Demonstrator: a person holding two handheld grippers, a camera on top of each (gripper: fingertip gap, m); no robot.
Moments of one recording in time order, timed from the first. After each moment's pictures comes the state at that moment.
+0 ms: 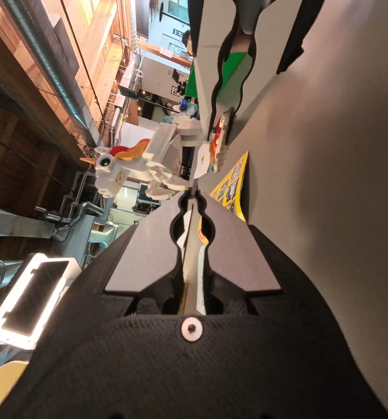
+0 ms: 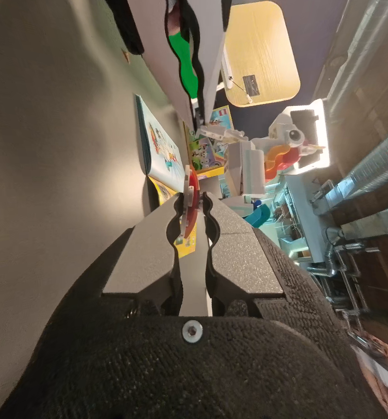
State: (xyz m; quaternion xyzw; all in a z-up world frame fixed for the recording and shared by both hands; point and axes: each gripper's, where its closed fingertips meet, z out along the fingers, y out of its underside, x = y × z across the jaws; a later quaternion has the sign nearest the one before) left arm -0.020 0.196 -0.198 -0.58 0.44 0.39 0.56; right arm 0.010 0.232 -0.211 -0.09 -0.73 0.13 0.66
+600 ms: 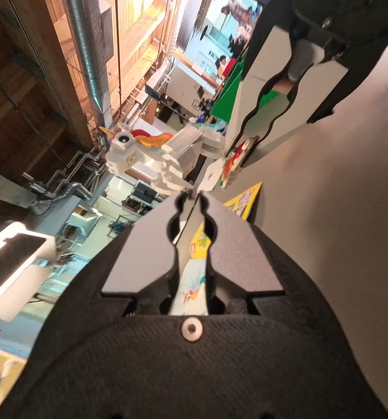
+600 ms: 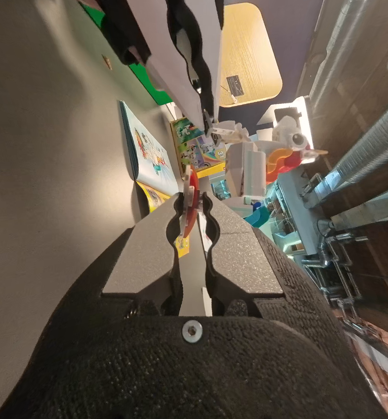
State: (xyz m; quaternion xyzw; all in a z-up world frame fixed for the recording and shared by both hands) left arm -0.016 0.198 -0.176 -0.59 0.35 0.33 0.65; right arm 0.010 0.234 -0.199 -0.10 -0.71 0.14 0.68
